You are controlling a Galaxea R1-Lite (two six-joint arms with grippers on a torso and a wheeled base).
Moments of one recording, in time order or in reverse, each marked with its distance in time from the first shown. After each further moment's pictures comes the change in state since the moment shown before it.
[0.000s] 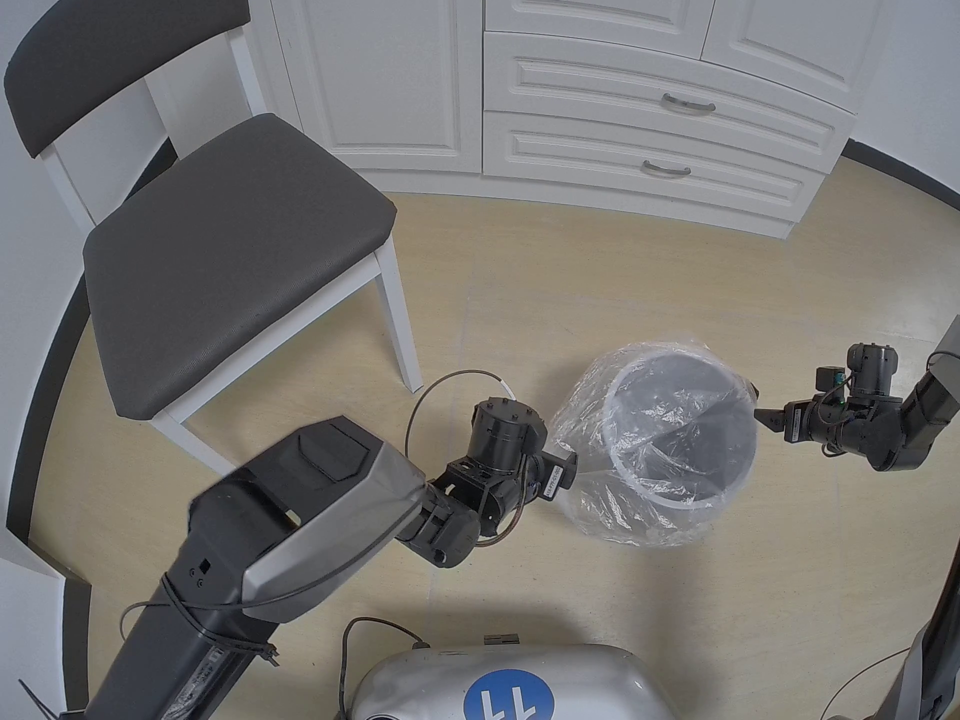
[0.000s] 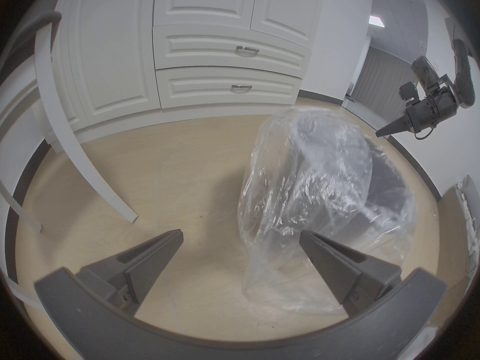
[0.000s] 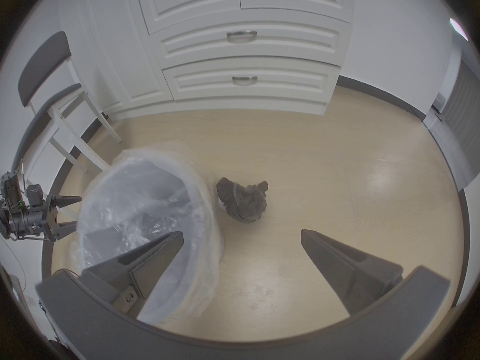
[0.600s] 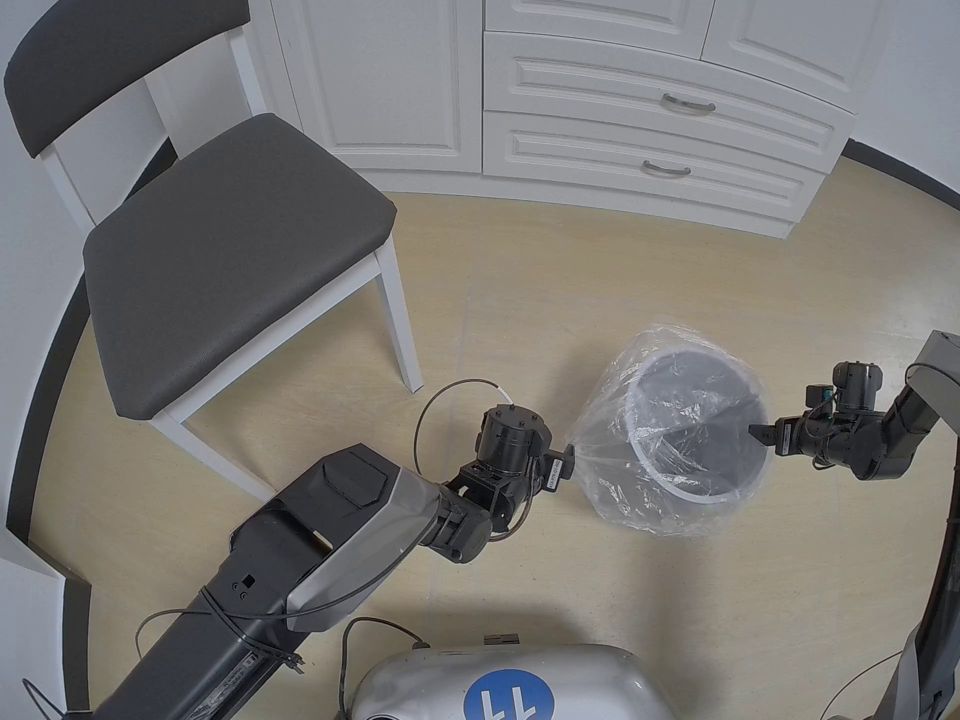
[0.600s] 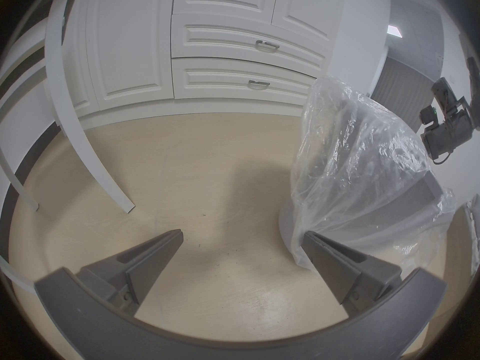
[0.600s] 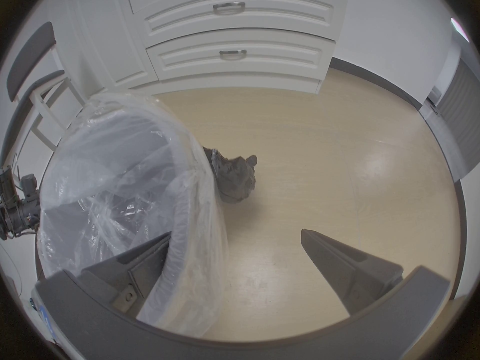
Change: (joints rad) left arm 0.016 0.168 -0.257 0.060 0.059 -0.076; right arm -0.012 0.133 -0.067 -0.018 -0.044 0.004
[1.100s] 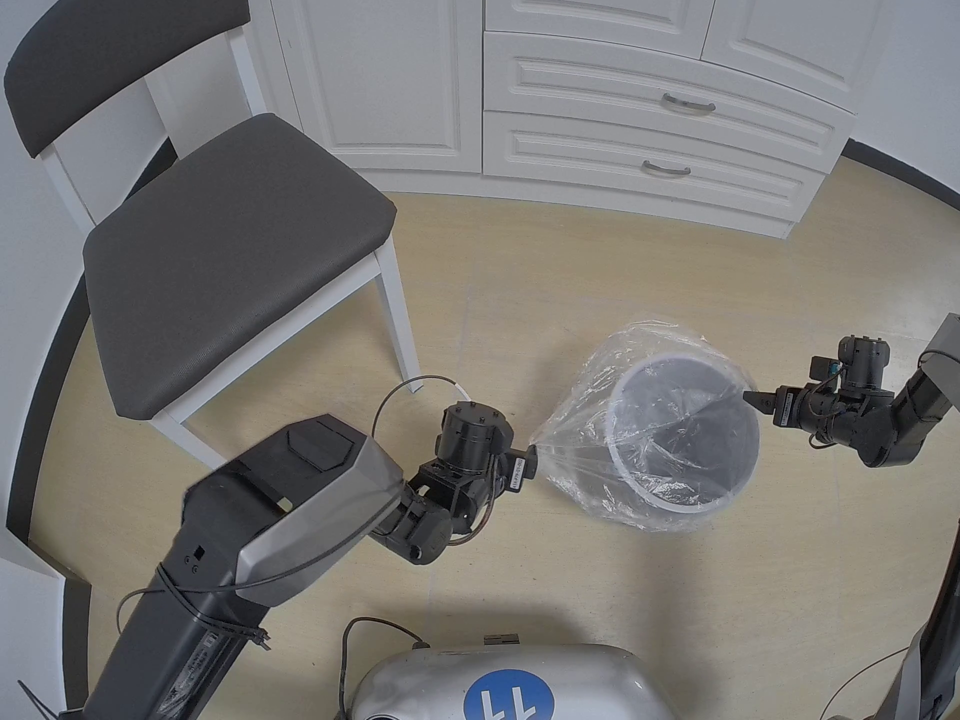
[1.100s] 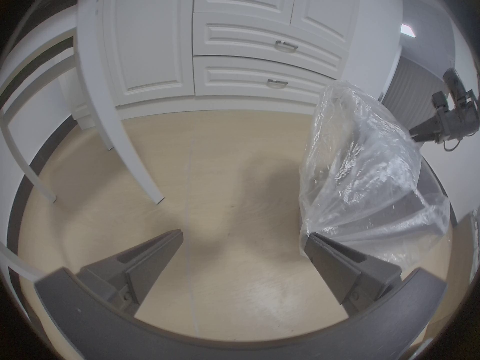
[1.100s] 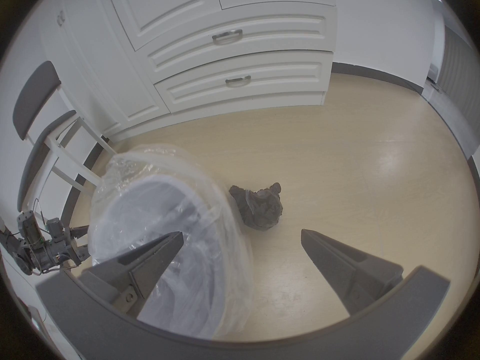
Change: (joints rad) left arm 0.046 -0.136 0.285 -0.112 0.031 -0.023; right arm 0.045 -0.111 0.025 -0.015 0.064 0.171
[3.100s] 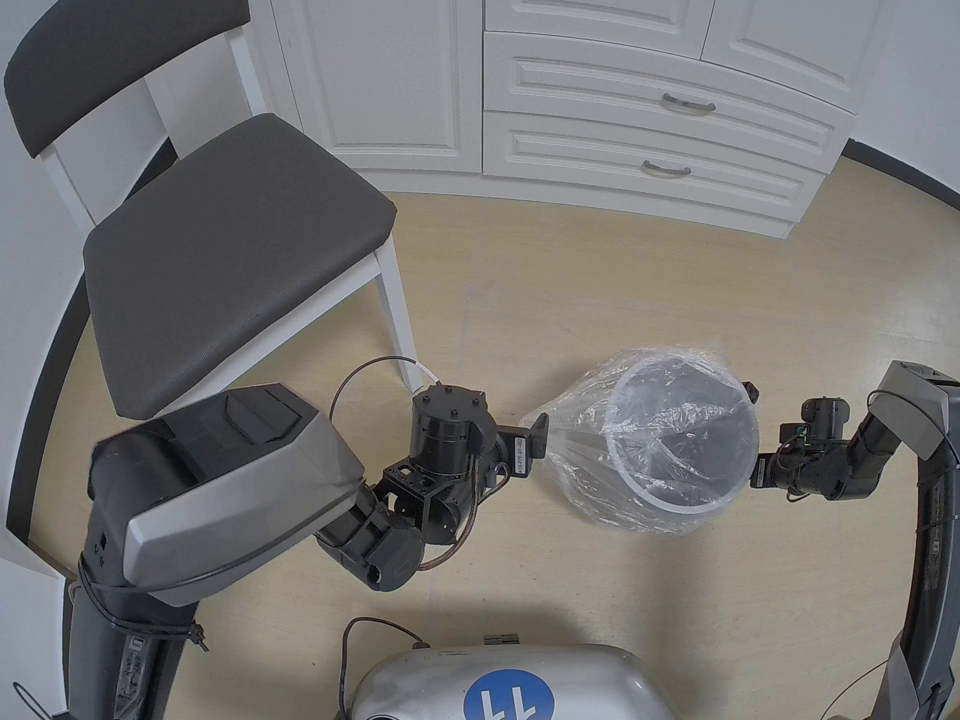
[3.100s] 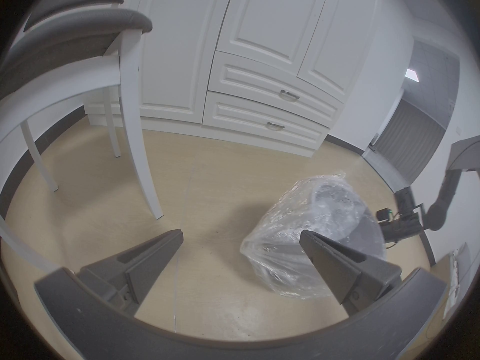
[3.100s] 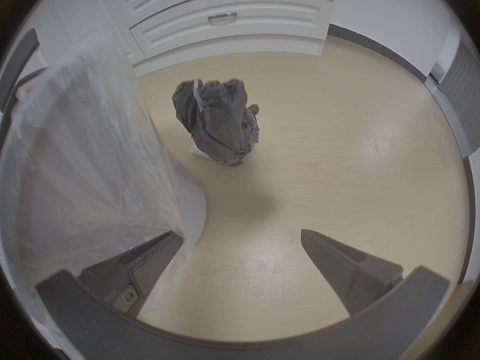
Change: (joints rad) left arm -0.052 -0.275 0.395 -0.279 -0.004 -0.140; right arm -0.033 0.333 -0.159 0.071 -0.060 -0.114
